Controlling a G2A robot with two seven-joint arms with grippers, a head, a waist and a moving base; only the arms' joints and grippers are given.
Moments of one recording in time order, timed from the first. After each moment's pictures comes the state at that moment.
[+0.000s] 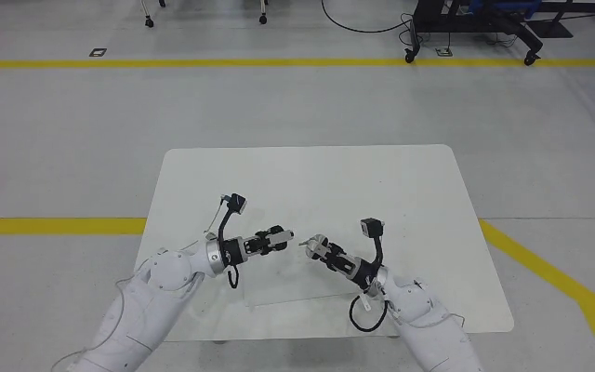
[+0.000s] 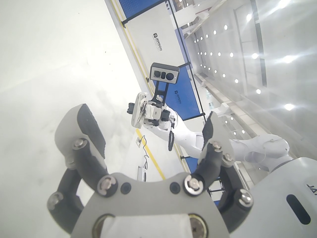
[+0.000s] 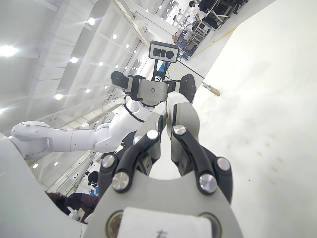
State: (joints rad) left arm 0.96 -1.15 -0.98 -1.32 -0.28 -0.49 -0.80; right arm -1.17 -1.22 1.10 -1.26 0.08 -0.82 0.53
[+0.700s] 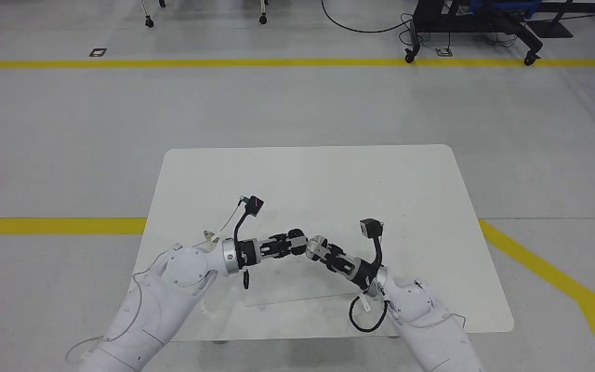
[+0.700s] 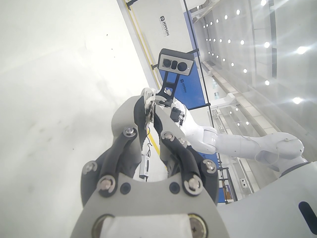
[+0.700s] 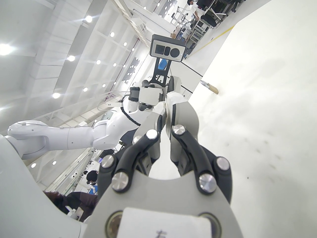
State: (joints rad) left arm 0.91 -1.18 -0.91 -1.27 -0.25 -0.46 -0.80; right arm -1.17 -1.22 1.10 -1.26 0.06 -0.81 0.54
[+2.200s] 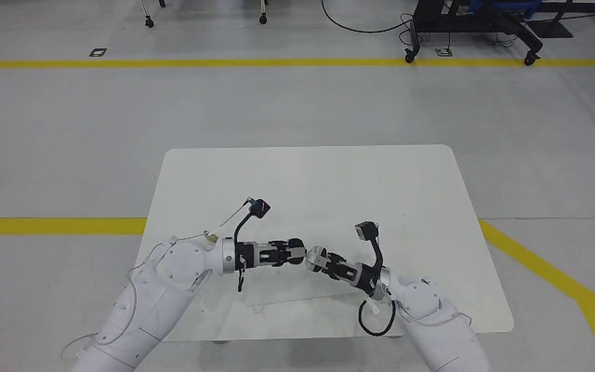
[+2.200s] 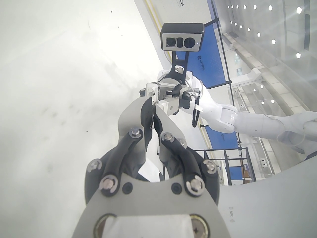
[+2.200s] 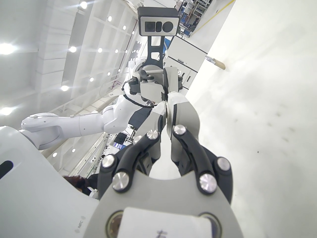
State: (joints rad) left arm 0.90 -1.17 -0.95 -1.32 -0.10 -0.47 -0.92; right arm -1.17 -1.19 1.11 -1.28 0.19 -0.73 0.77
